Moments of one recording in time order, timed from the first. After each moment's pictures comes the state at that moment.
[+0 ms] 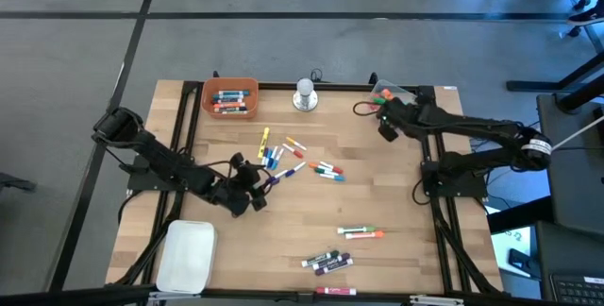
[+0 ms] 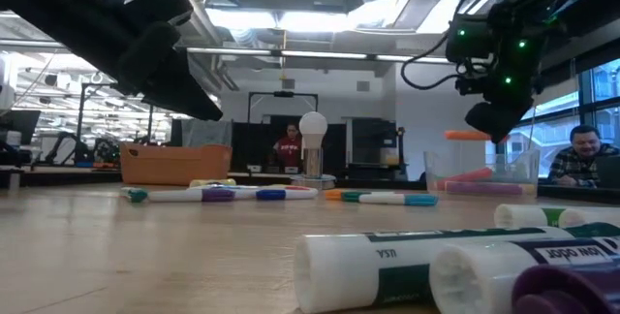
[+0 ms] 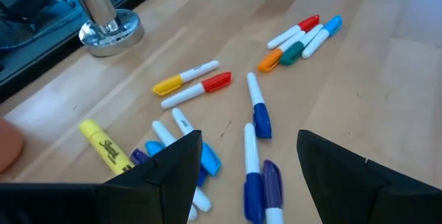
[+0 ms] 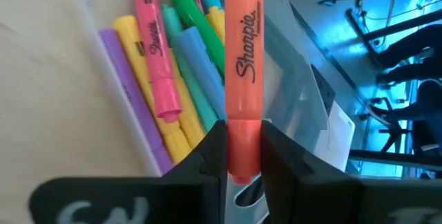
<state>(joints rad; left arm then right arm) -0.45 1.42 0.56 0.02 -0.89 -0.60 -0.52 1.14 0.66 -0.75 0.74 0.22</state>
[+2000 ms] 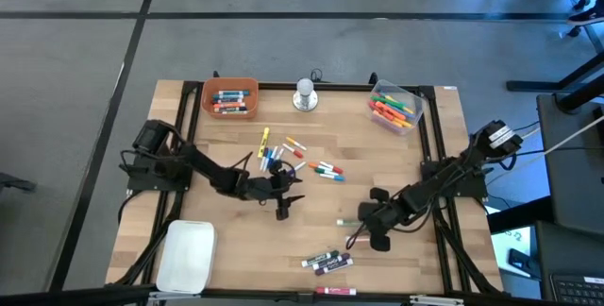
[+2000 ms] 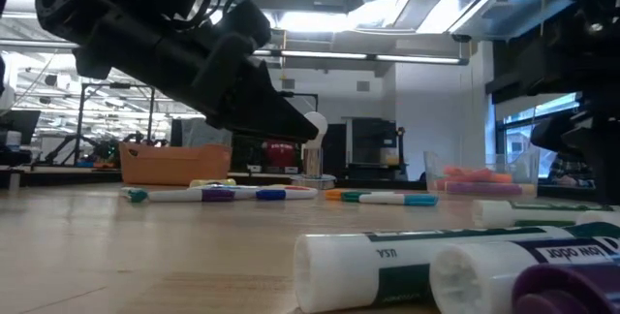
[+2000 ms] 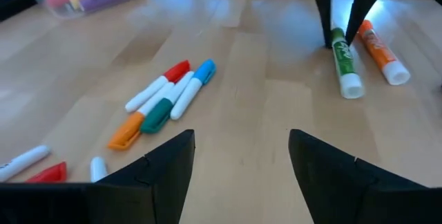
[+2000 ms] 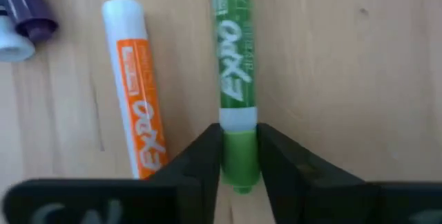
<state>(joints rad) -0.27 1.80 0.64 0.73 -0.44 -0.20 0.58 1.54 0.68 -0.33 0.12 0.70</state>
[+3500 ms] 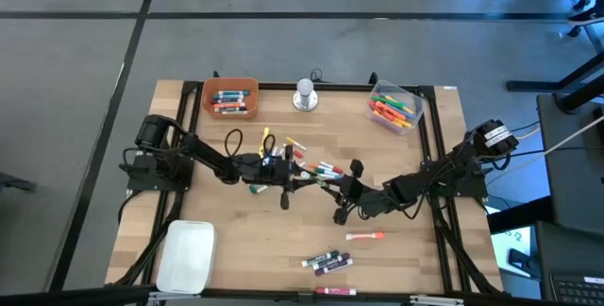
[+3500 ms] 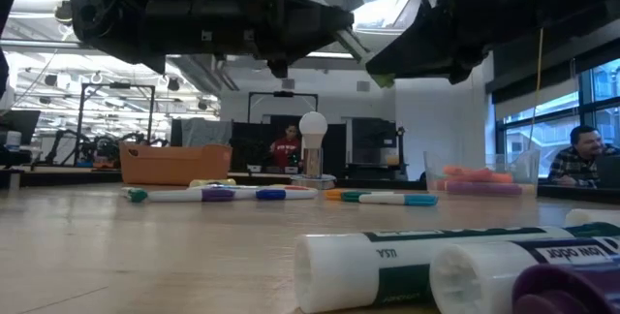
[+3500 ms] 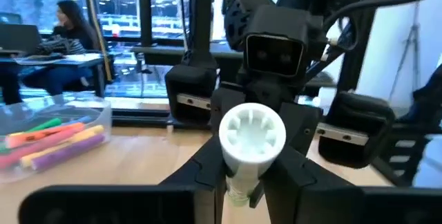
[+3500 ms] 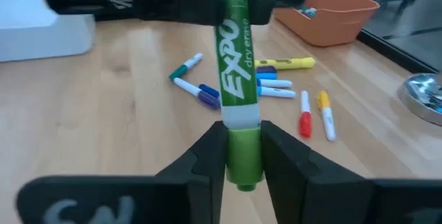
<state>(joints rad) -0.13 1.79 0.64 1.21 -0.13 -0.04 0.44 1.54 0.68 0.44 0.78 0.28</state>
